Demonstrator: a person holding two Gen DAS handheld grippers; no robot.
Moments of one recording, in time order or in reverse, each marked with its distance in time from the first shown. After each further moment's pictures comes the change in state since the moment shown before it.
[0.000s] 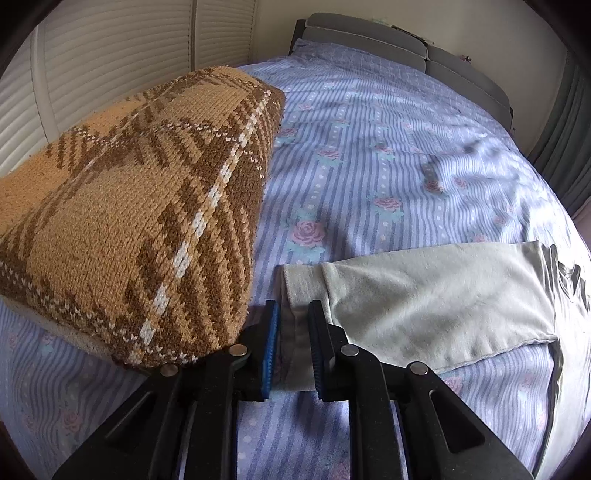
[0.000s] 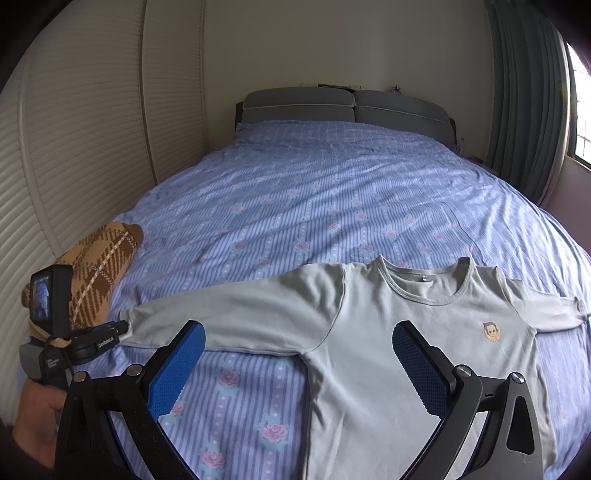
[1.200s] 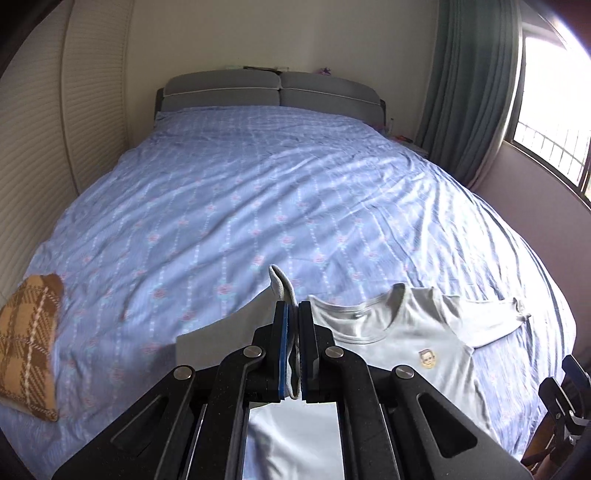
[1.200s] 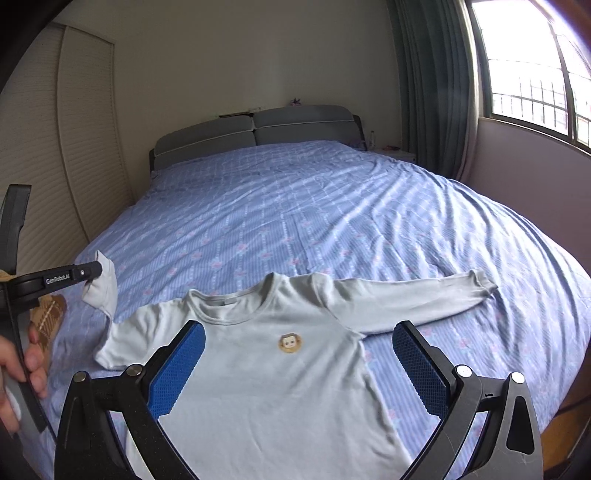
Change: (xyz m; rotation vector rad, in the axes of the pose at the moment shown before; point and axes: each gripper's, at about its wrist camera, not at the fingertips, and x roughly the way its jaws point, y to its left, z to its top) left arm -0.122 -0.306 0.036 0.336 -0.156 -0.268; right arm -0.093 -0.251 -0.005 0.237 -0.078 -0.201
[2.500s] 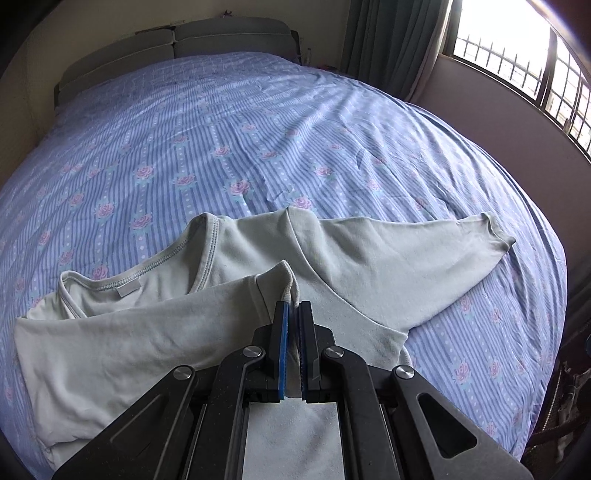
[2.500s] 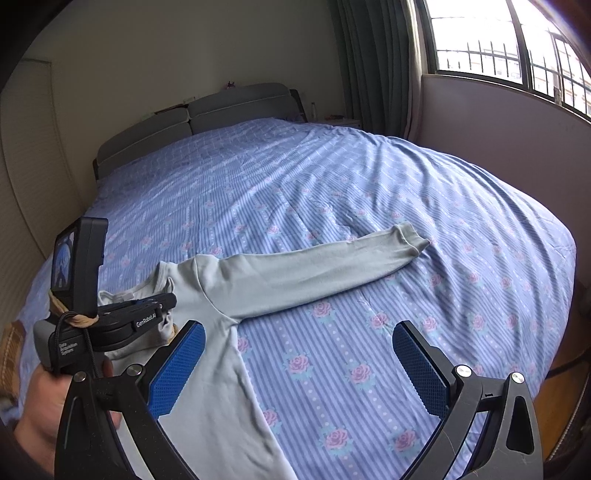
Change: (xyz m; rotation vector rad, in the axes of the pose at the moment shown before) left arm 0.142 -0.202 -0.048 0.219 0.216 -0.161; right arm 0.038 -0.128 -0.022 0.142 0.087 -0.127
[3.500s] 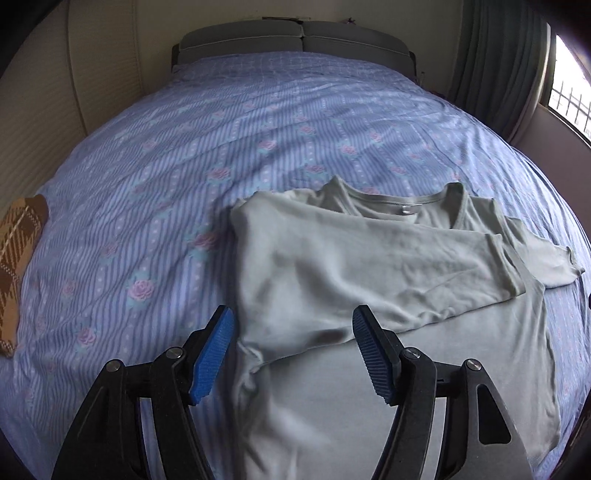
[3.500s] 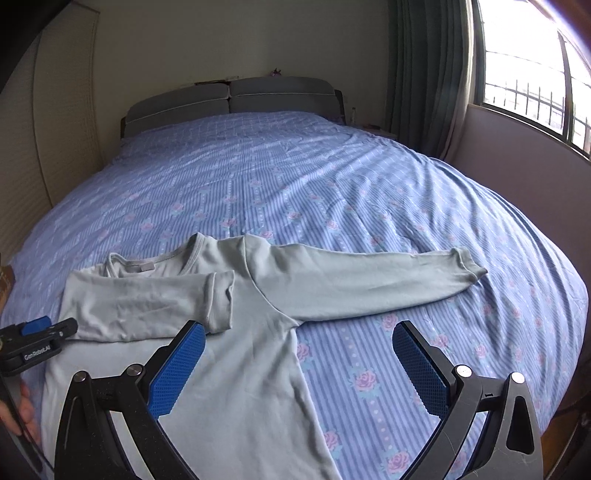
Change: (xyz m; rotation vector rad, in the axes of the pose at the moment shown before) left arm -0.076 0.178 -0.108 -0.284 -0.032 0.285; right arm 0.041 0.090 -0.014 -0.219 -0.001 0.013
